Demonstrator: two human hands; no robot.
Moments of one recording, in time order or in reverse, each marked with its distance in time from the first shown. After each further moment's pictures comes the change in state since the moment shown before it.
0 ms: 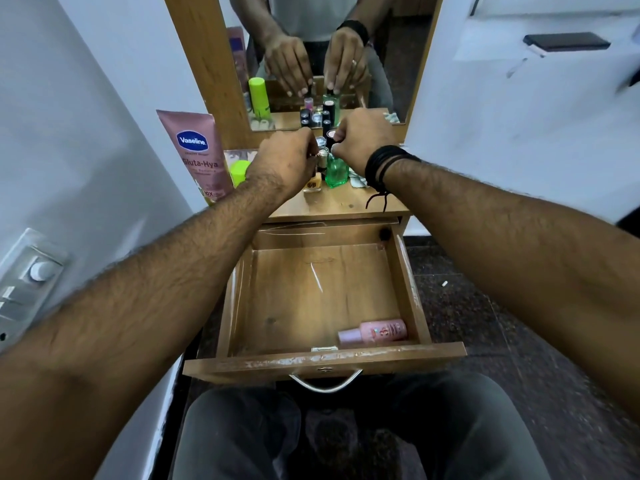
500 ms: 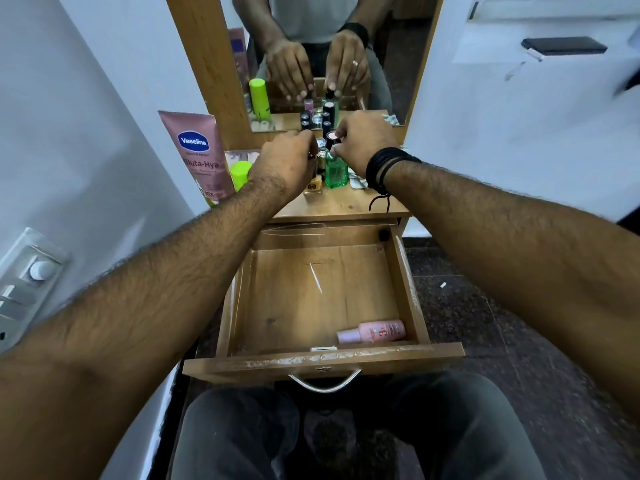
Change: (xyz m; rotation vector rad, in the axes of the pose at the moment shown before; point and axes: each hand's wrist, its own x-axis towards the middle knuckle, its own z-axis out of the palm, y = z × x) left_hand 0.001 0.000 0.004 0.046 -0.008 0.035; right_hand -0.001 0.003 -0.003 -0.028 -0.013 -0.029
